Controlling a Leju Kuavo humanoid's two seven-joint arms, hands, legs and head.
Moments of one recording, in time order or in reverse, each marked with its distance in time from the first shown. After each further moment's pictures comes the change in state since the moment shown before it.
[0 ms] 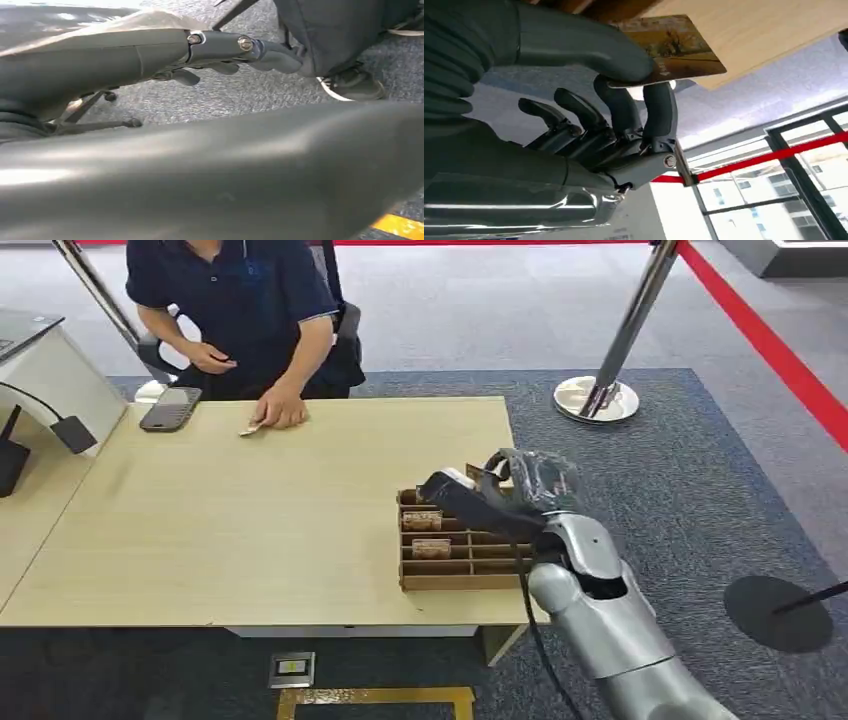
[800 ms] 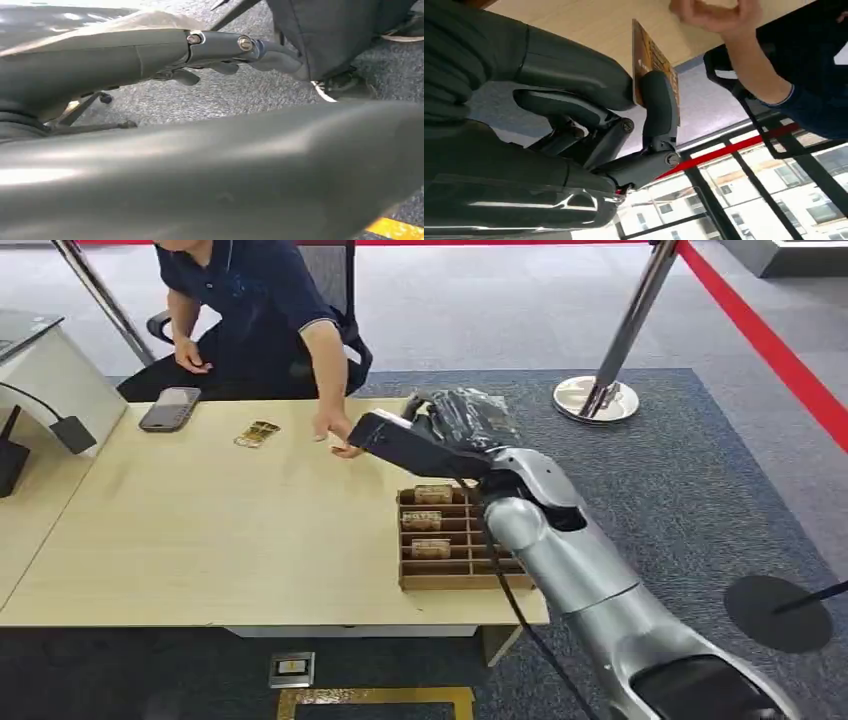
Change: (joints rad) left arm -0.004 0.004 0.001 0.000 -0.004 0.009 -0.002; right arm -0.318 0.089 0.115 0.210 -0.253 0.084 -0.082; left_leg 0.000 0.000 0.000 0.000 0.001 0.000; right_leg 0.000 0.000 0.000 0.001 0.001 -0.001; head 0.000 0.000
